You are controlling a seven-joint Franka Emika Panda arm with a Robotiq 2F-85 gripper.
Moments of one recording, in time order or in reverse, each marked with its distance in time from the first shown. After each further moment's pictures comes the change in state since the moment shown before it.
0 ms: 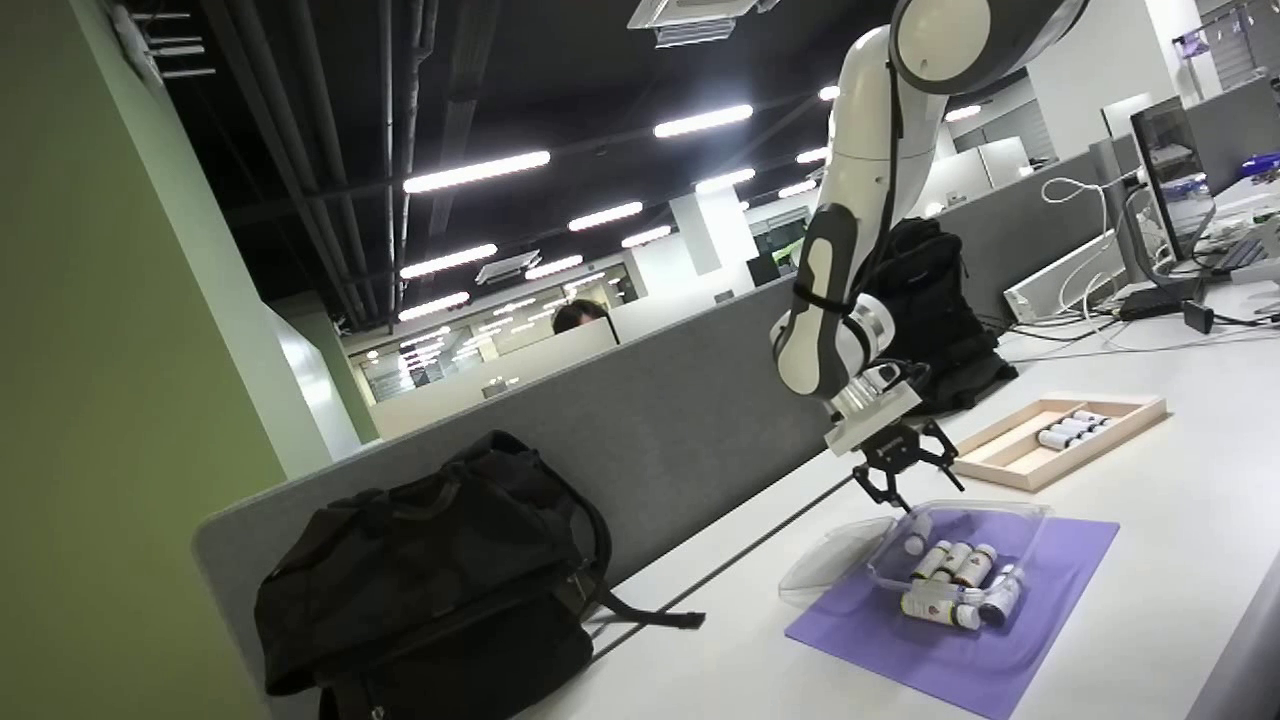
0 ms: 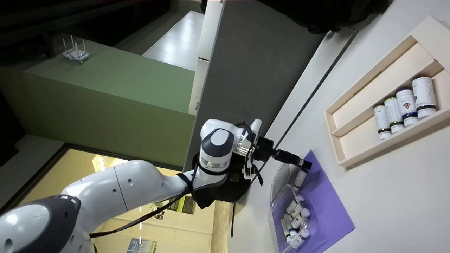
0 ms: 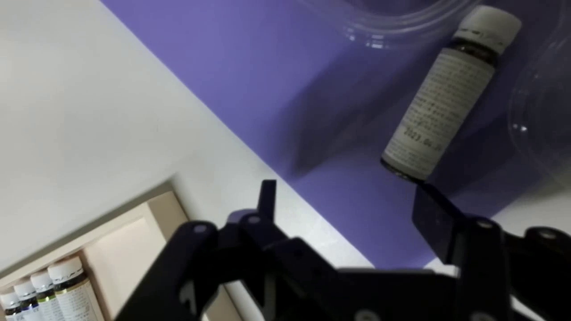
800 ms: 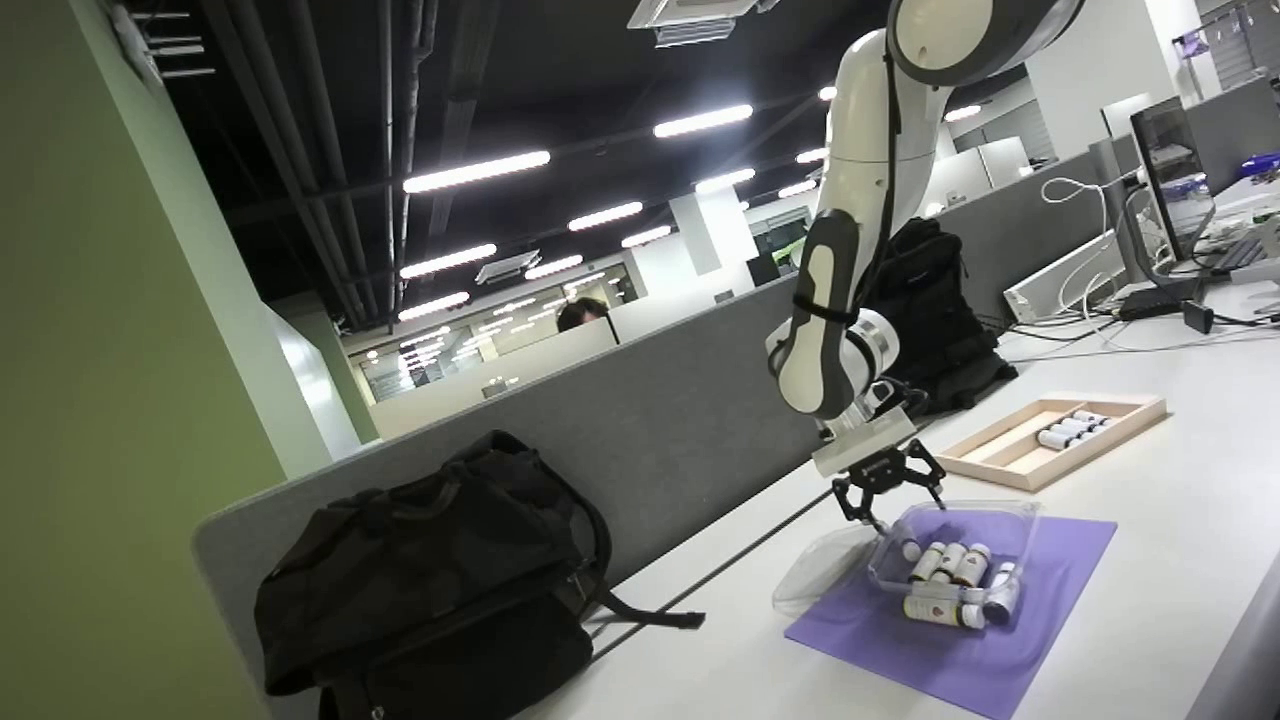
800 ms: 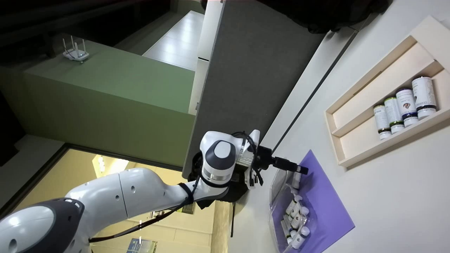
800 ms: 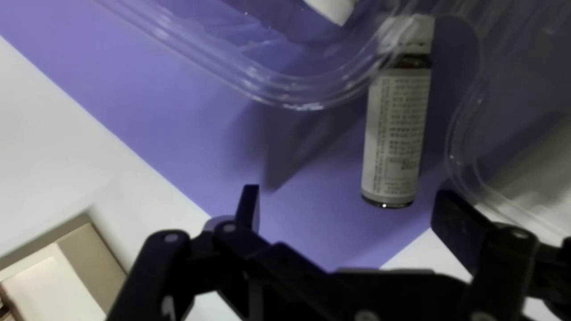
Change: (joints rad) arm 0.014 -0.010 0.051 -0.071 -0.003 0.192 0.056
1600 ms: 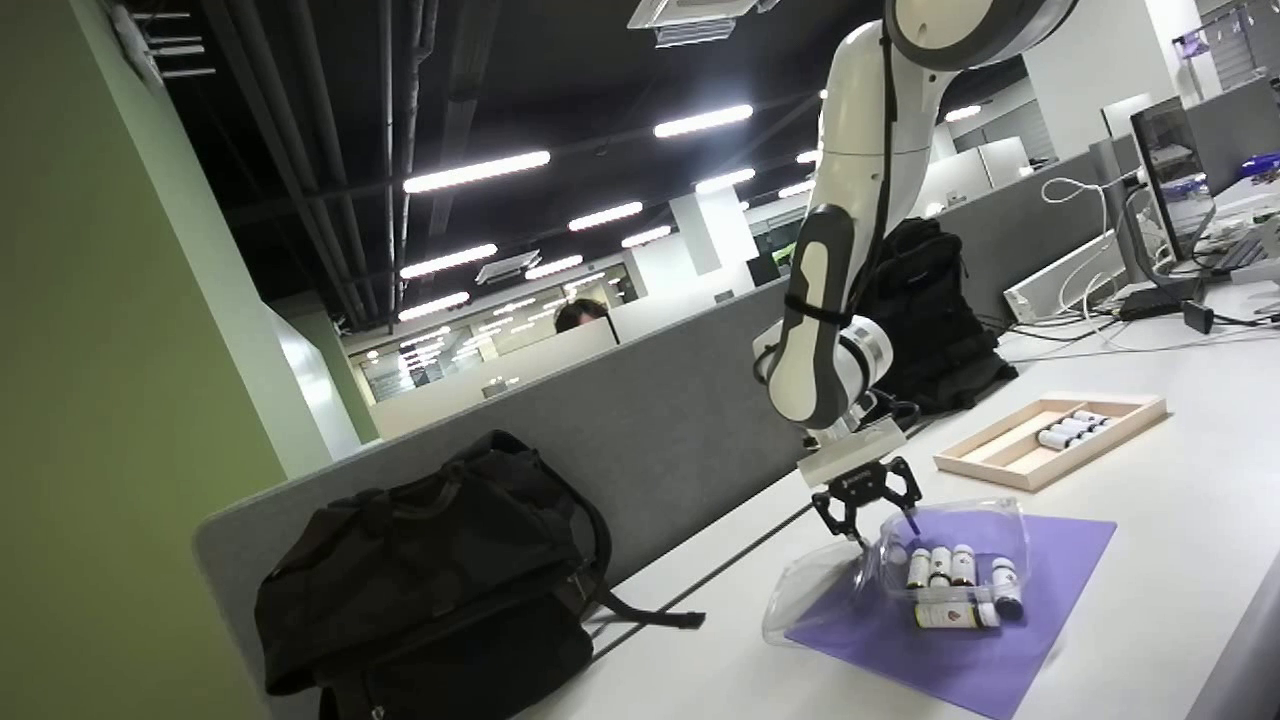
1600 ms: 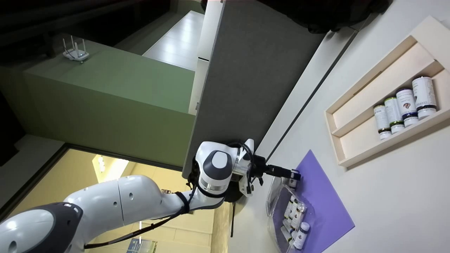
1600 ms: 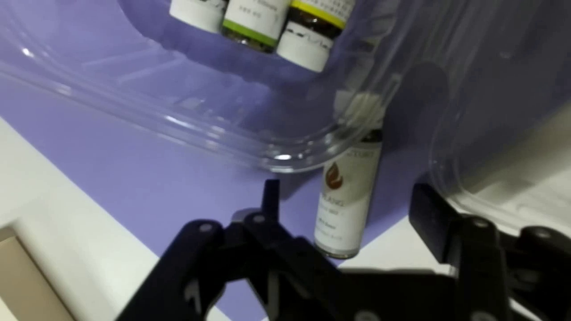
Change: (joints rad) arm 0.023 -0.026 0.048 -0.045 0.000 0.097 -0.048
